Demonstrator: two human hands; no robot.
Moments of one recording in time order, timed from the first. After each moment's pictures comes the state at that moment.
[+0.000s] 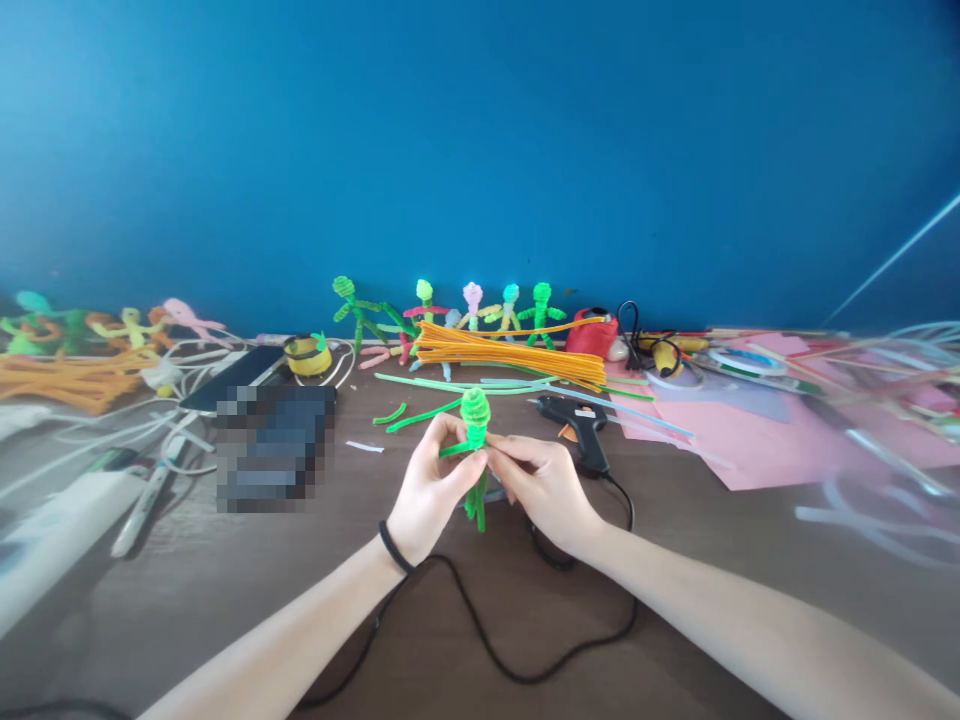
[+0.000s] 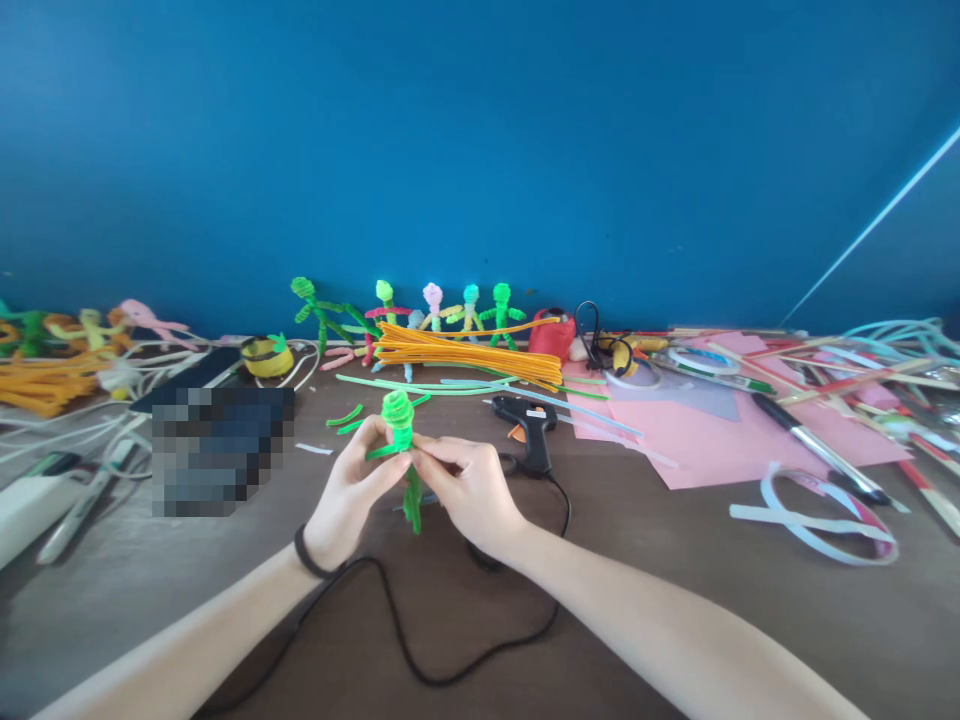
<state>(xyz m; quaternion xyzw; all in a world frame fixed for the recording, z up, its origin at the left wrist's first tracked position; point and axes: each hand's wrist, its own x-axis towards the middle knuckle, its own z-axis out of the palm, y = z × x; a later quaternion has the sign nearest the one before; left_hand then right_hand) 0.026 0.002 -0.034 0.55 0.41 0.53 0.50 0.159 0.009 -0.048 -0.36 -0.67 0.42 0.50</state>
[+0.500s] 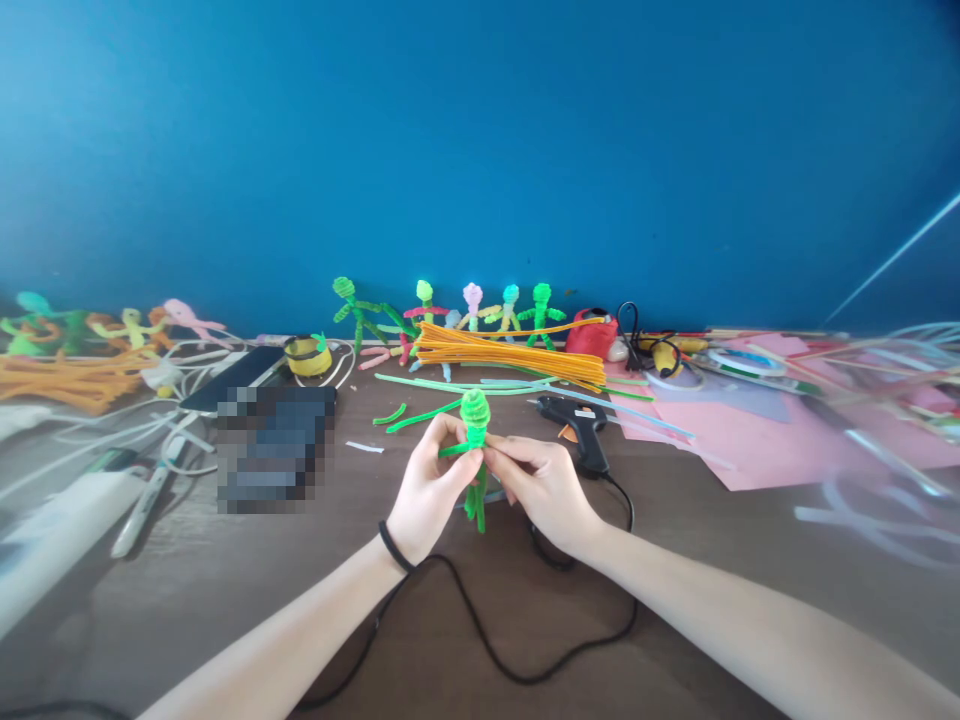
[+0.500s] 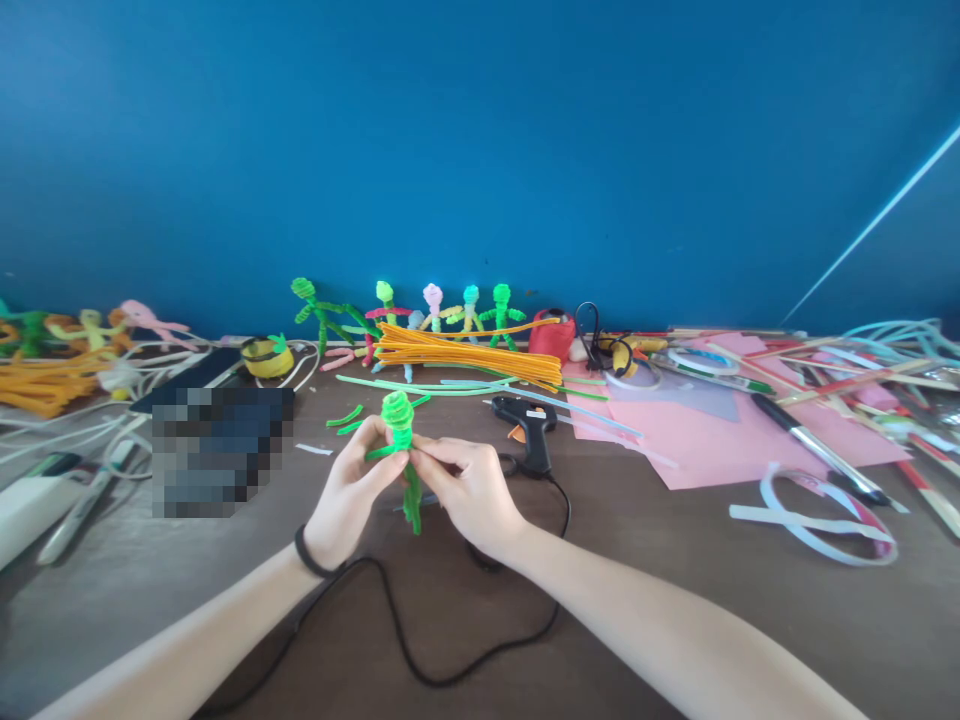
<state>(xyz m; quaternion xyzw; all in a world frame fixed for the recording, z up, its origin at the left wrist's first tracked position) 0.025 0.004 -0.036 0.56 0.41 0.53 0.48 0.159 0.009 -0.047 -0.36 -0.67 0.42 0.50</state>
